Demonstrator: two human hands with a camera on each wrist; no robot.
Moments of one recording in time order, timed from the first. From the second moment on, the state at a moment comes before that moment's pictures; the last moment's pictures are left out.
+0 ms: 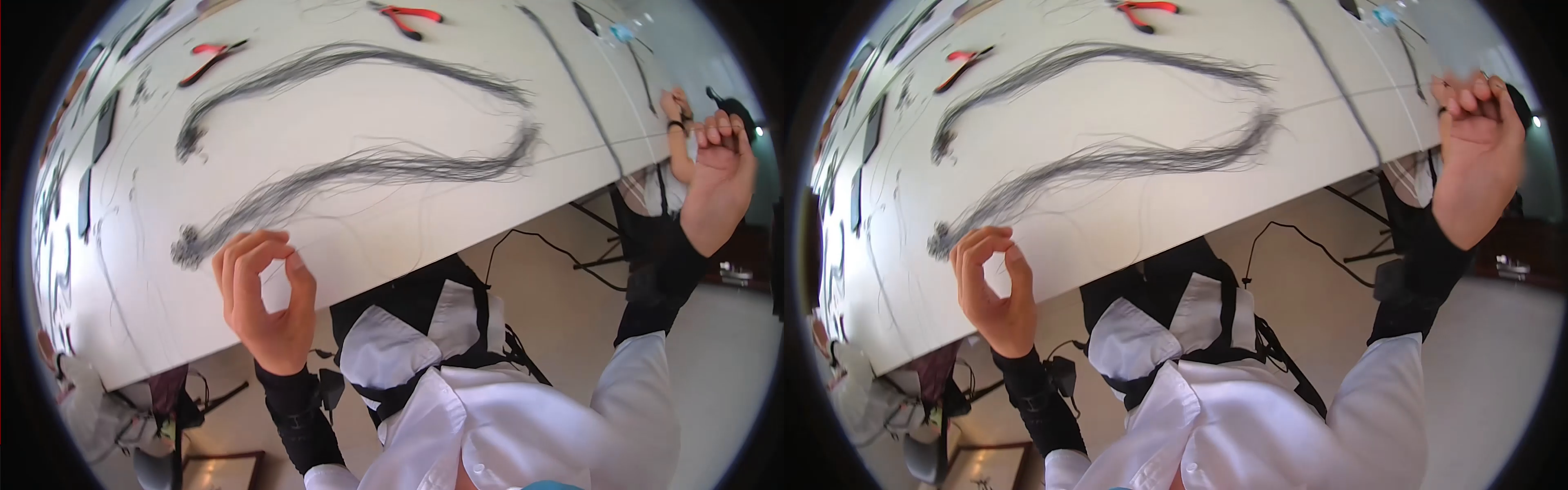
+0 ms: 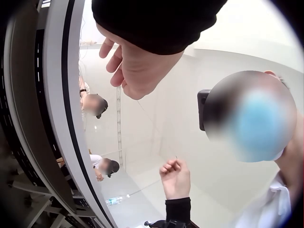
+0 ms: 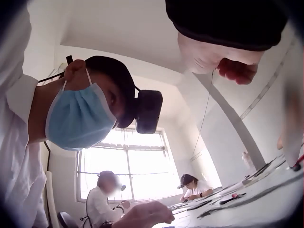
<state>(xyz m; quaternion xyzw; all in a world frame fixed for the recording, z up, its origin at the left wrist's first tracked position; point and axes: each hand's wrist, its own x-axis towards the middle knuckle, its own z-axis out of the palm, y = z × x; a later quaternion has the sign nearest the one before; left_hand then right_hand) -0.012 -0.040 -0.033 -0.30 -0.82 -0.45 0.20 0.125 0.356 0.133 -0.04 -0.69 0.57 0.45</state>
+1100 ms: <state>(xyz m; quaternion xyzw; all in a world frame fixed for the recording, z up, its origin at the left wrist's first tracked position) -0.007 -0.023 -0.039 -0.27 -0.91 -0.31 0.11 -0.175 0.607 -0.019 -0.23 -0.96 0.12 0.12</state>
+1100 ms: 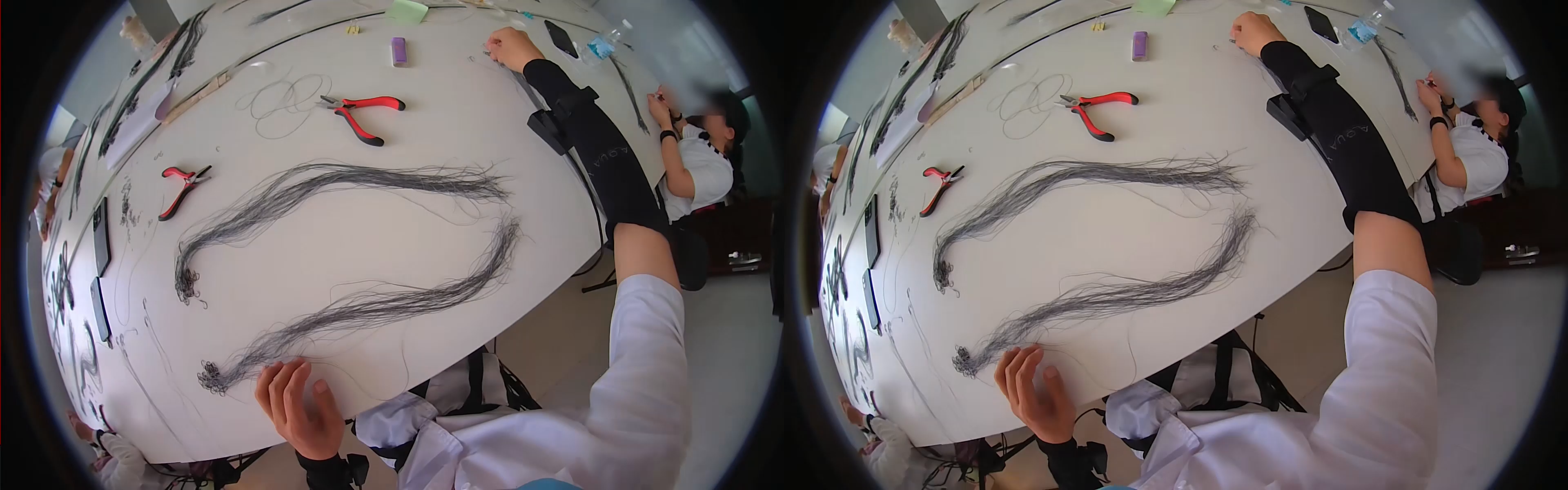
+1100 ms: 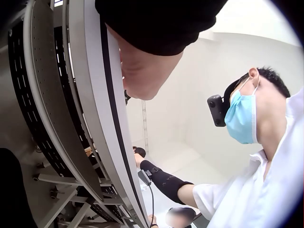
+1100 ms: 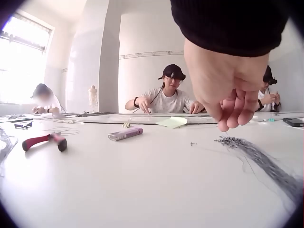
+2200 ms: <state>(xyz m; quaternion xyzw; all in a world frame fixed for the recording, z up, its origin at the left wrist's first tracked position) -0.005 -0.026 -0.042 -0.29 -0.90 -0.30 0.12 0.086 0.459 0.013 -0.26 -0.95 0.19 0.00</state>
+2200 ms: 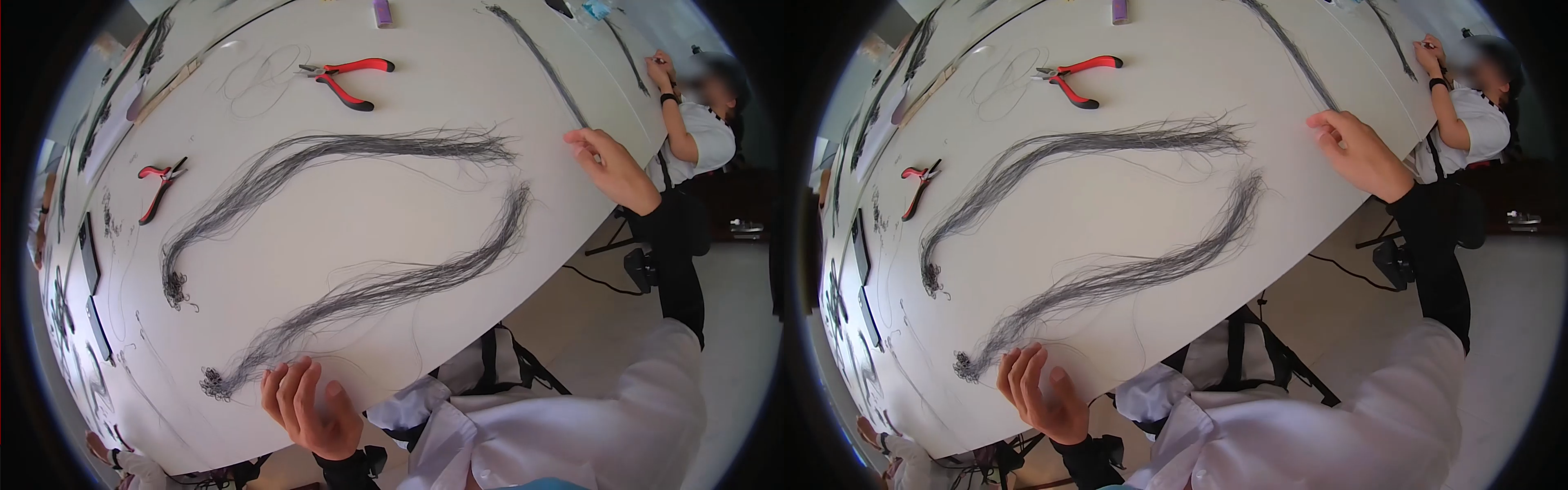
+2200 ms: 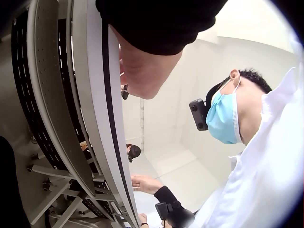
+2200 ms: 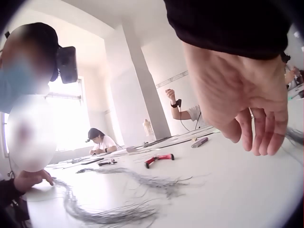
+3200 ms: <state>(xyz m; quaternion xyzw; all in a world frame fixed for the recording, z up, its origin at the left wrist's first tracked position) -0.003 -0.023 -0.042 -0.26 -0.91 -0.29 0.14 -0.128 0.584 -0.032 -0.36 -0.93 0.02 0.01</state>
